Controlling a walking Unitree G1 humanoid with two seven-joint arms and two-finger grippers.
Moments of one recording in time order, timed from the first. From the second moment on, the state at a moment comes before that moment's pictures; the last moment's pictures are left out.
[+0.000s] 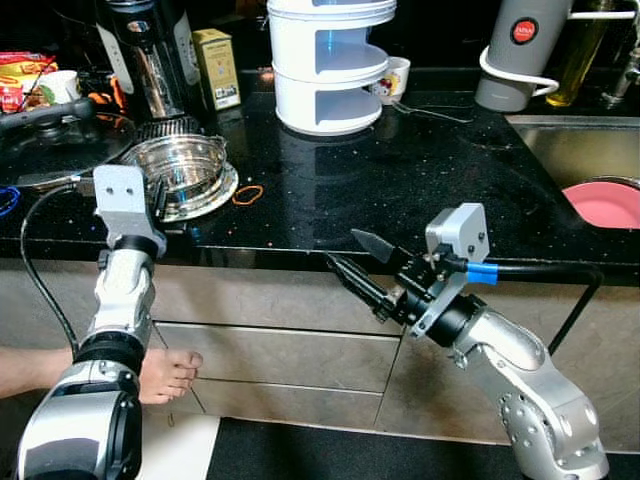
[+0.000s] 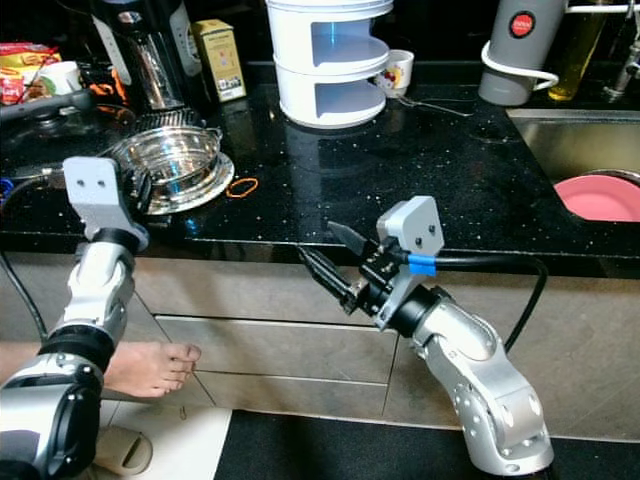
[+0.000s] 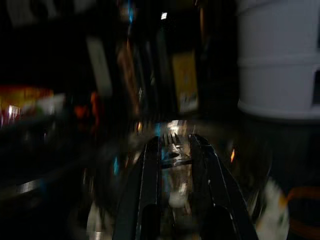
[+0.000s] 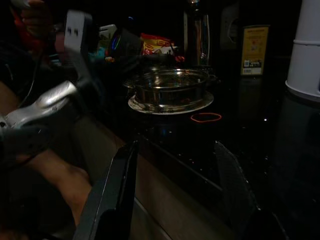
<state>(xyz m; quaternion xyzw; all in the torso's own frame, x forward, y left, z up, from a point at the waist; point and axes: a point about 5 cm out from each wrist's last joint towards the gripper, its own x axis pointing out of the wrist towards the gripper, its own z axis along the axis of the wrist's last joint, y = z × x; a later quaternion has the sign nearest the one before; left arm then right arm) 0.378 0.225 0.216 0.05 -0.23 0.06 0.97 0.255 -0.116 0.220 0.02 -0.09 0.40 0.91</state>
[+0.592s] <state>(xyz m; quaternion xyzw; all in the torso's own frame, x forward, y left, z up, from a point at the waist) 0.370 0.184 0.258 0.07 -0.32 -0.04 0.94 0.282 -0.135 0.236 0.09 -0.13 0.29 0.94</state>
